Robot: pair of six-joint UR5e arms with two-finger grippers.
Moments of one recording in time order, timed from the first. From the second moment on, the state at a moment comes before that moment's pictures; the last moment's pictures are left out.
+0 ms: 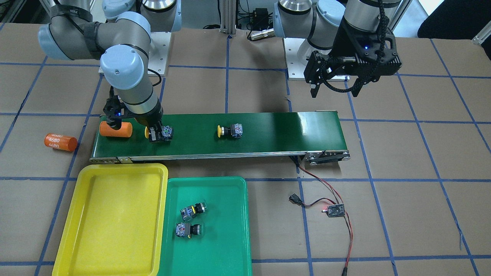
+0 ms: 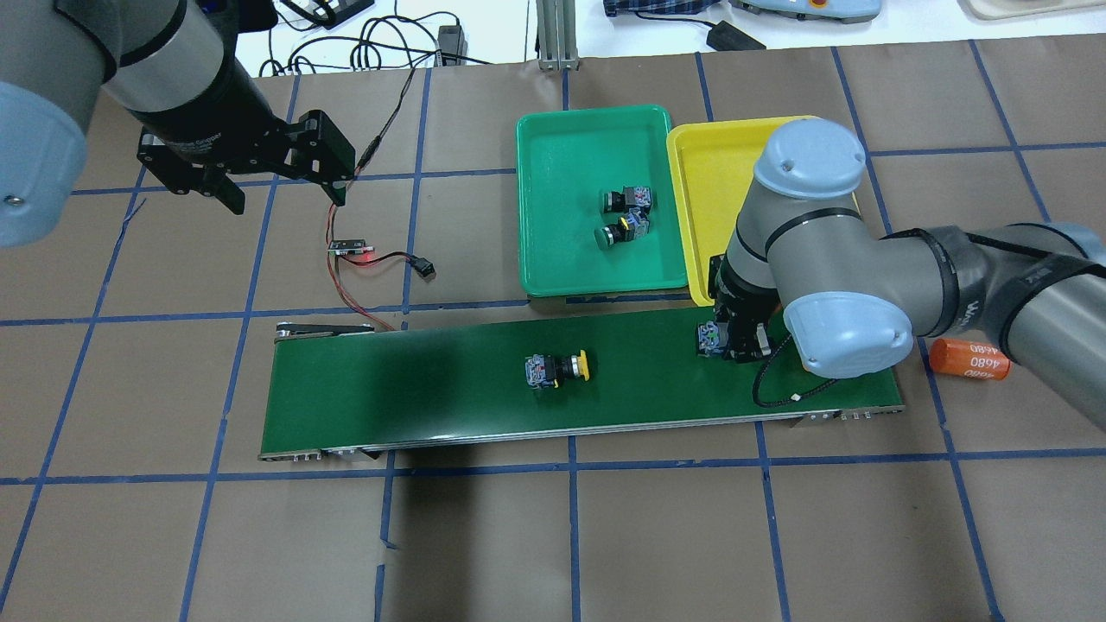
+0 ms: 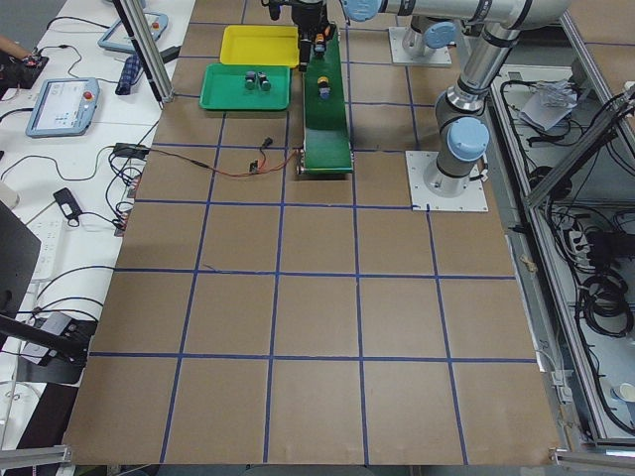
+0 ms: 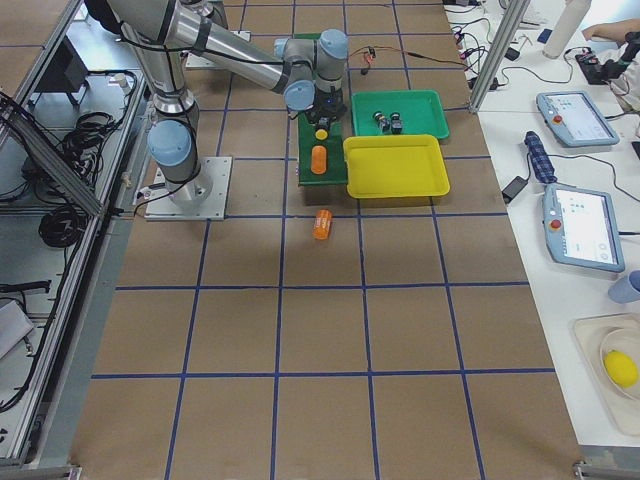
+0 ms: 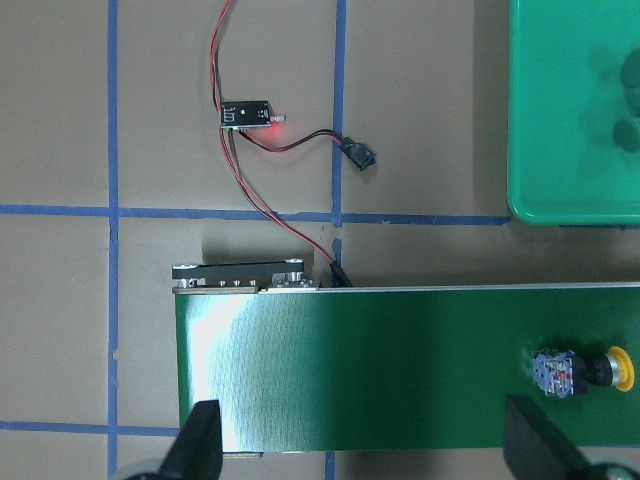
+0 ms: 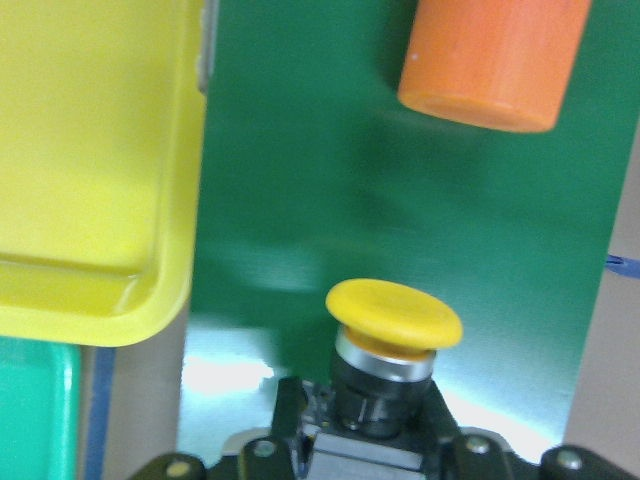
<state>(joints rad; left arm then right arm) -1.59 -1.52 -1.59 -1.49 1.59 -0.06 1.65 -1.44 2.00 -2.07 -1.54 1.44</state>
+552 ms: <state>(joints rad) -1.59 -1.52 -1.57 -1.54 1.59 -0.07 1.55 -1.17 1.67 -2.08 -1.55 1.28</state>
